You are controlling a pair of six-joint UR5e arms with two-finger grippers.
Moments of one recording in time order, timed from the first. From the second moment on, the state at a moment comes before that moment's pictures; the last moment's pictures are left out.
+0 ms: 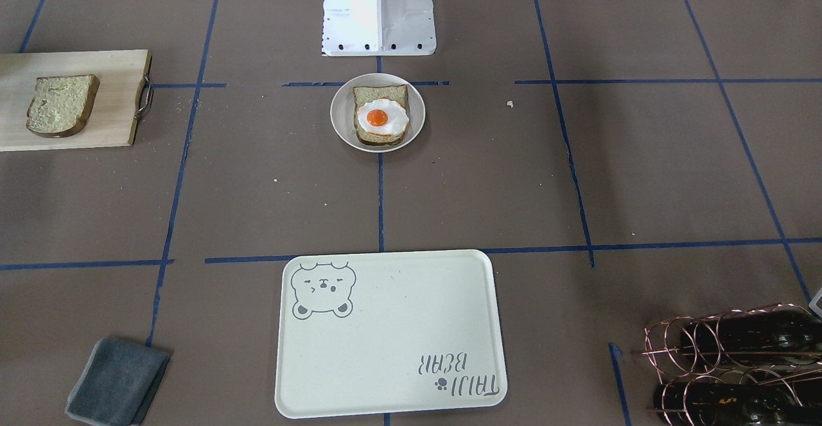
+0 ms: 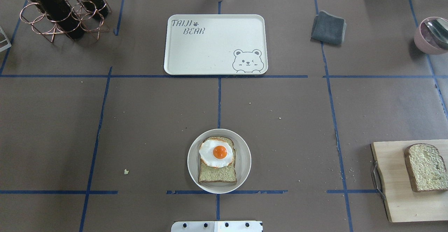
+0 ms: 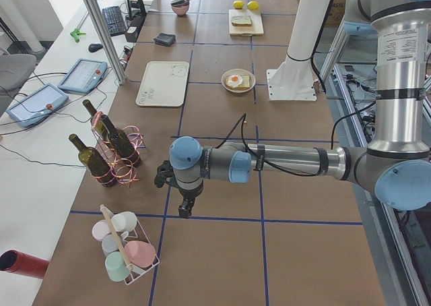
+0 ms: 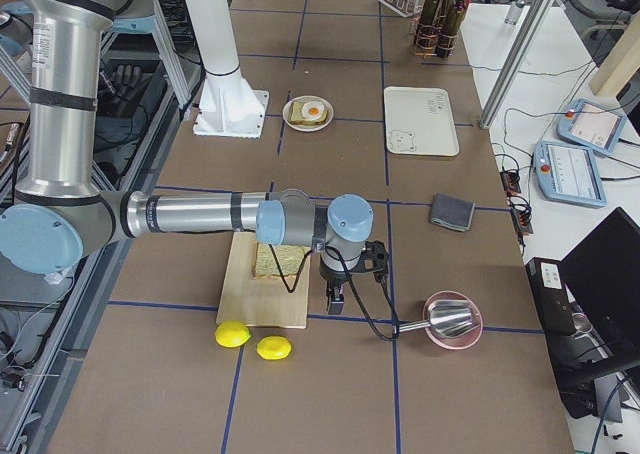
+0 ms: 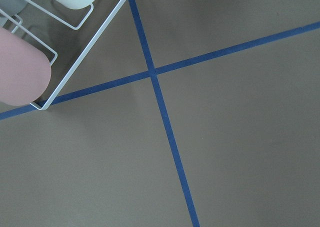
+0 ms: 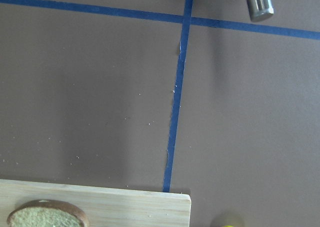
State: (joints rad) left arm -1.53 -1.49 -1.69 -1.62 -2.36 0.20; right arm 1.49 -1.71 1.78 -1.68 2.32 -0.08
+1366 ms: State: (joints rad) left arm -1.53 -1.49 -1.69 -1.62 -2.37 0.20; right arm 1.45 -1.64 1.84 -1.58 2.38 0.00
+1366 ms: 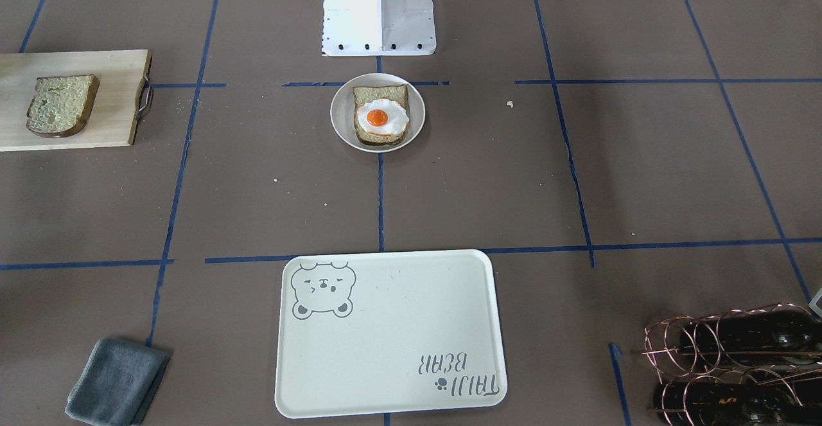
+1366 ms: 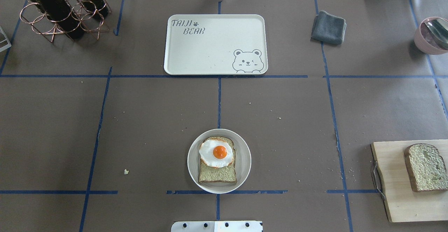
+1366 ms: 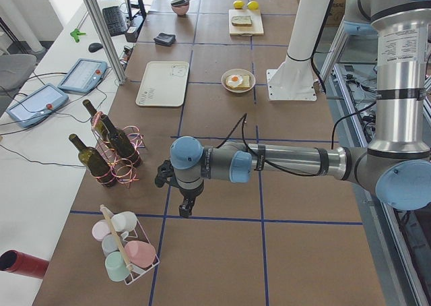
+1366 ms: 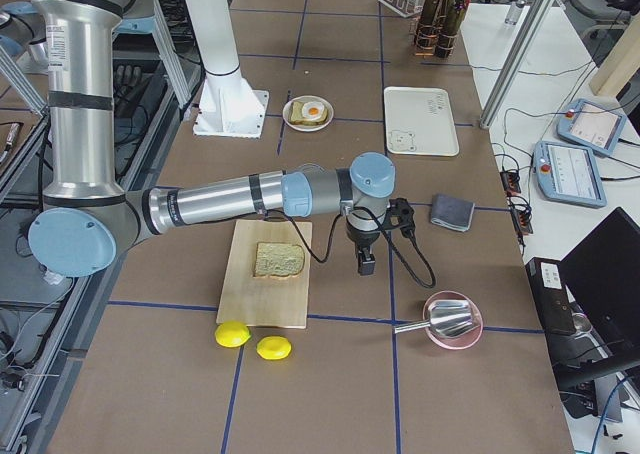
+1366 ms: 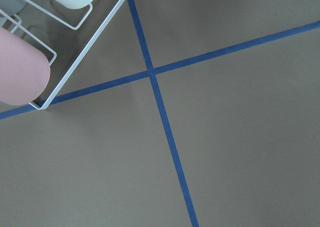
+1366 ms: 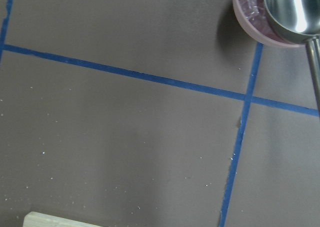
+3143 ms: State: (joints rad) left arm -1.53 -1.49 -1.69 -1.62 -2.37 0.20; right arm 1.02 -2.01 1.62 -0.37 2.29 0.80
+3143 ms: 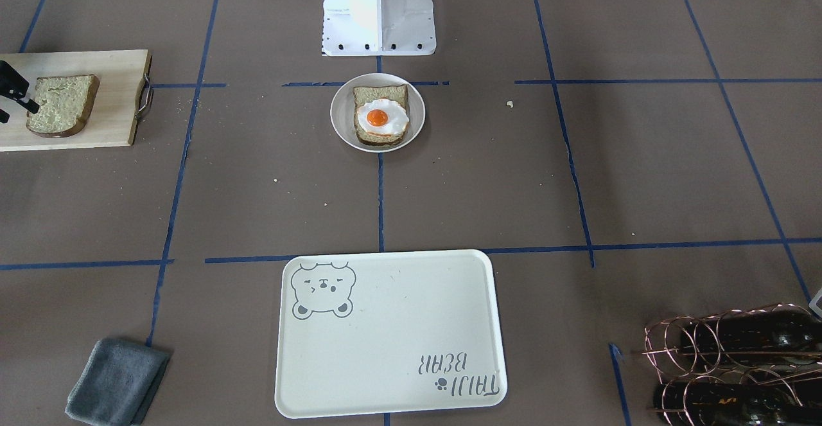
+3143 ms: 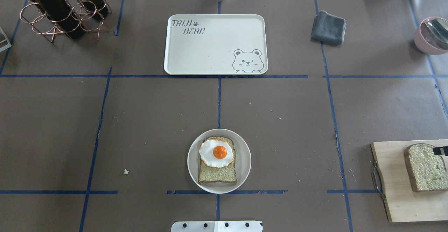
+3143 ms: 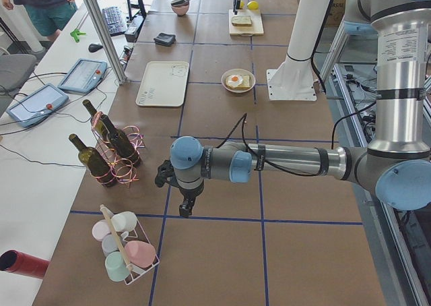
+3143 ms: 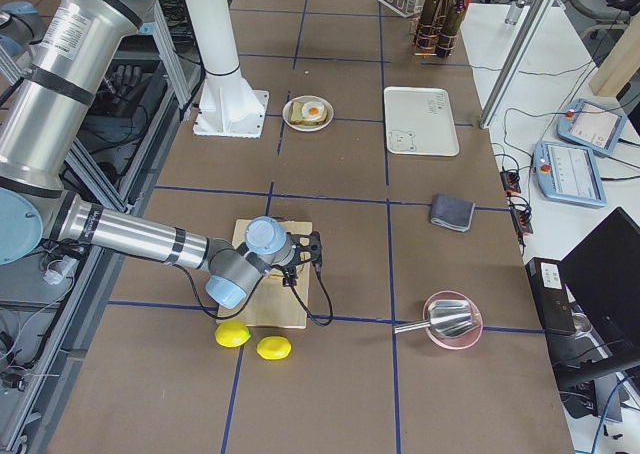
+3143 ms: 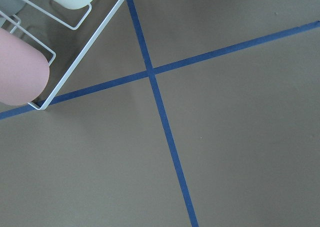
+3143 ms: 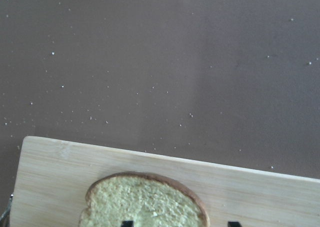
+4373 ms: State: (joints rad) left arm -1.53 -1.49 -1.69 -1.62 -2.37 0.20; right arm 0.95 -2.01 1.54 -0.25 2.25 0.87
